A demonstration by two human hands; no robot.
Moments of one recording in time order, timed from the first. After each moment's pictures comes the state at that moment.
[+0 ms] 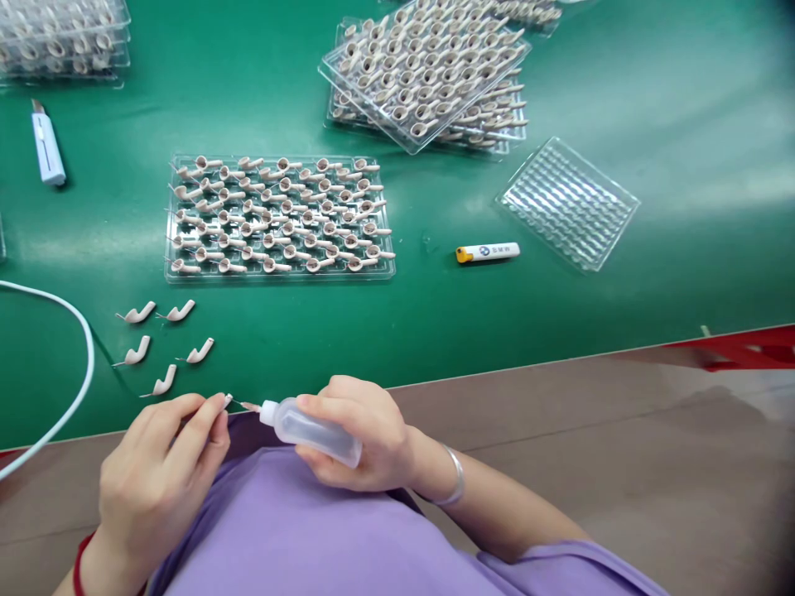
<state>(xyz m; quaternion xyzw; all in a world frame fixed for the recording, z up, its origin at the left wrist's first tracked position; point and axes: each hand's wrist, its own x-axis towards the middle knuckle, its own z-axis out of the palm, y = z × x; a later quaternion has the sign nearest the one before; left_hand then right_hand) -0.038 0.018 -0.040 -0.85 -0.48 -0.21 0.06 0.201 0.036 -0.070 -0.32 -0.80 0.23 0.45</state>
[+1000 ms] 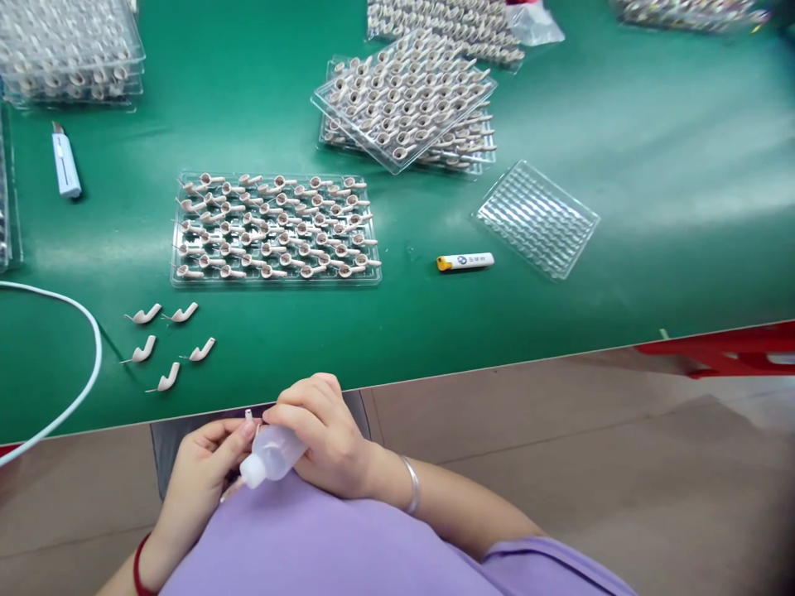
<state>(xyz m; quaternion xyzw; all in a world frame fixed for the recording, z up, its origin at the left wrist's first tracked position) -0.009 -0.003 -0.061 -0.20 -0.64 -0.26 -0.70 0.169 0.017 -0.077 -0.40 -0.79 0.17 0.43</state>
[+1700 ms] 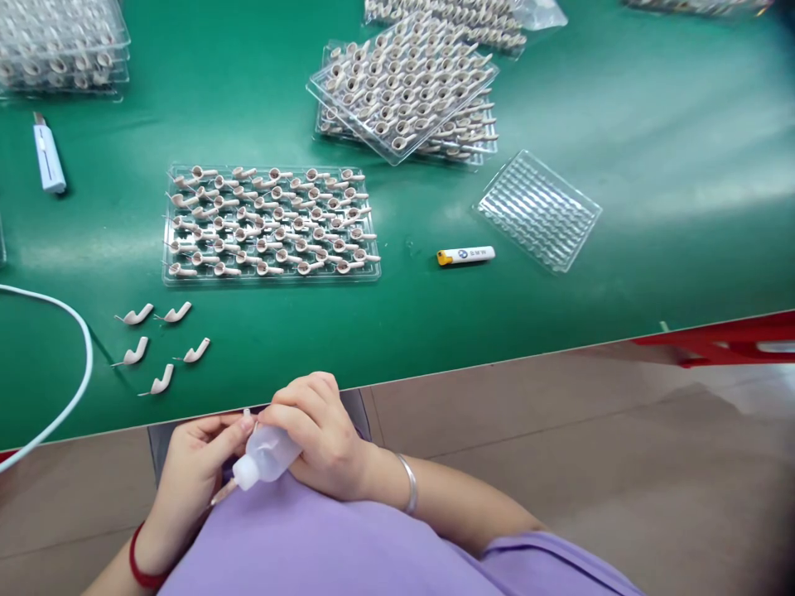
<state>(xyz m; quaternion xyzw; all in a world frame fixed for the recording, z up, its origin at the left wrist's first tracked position) -0.011 0.006 -0.058 -0.26 -0.64 -0.25 -0.68 0.166 0.017 -0.076 -0.41 -0.79 0.16 0.43</state>
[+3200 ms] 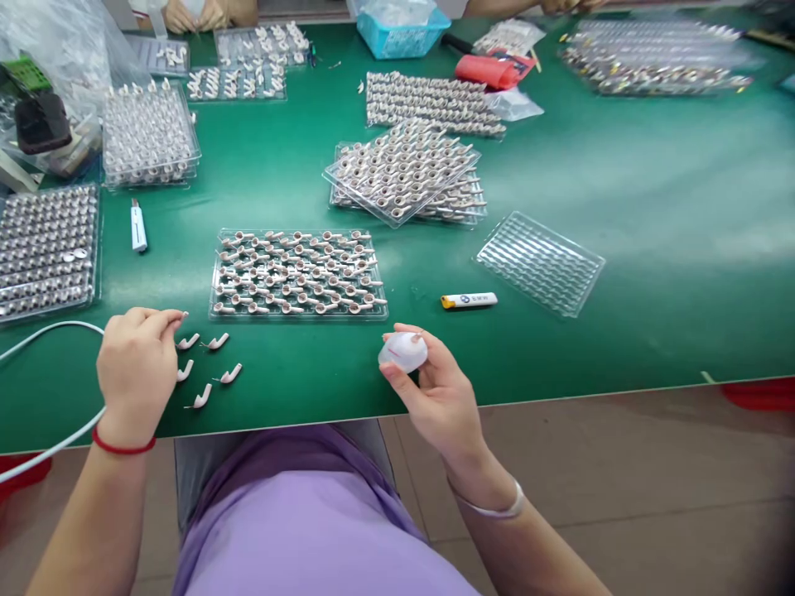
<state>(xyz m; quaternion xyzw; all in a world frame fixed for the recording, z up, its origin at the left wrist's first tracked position) -0.081 0.118 -0.013 -0.71 -0.68 -0.18 0.07 0.253 0.055 -0.075 -0.60 -0.56 0.32 0.47</state>
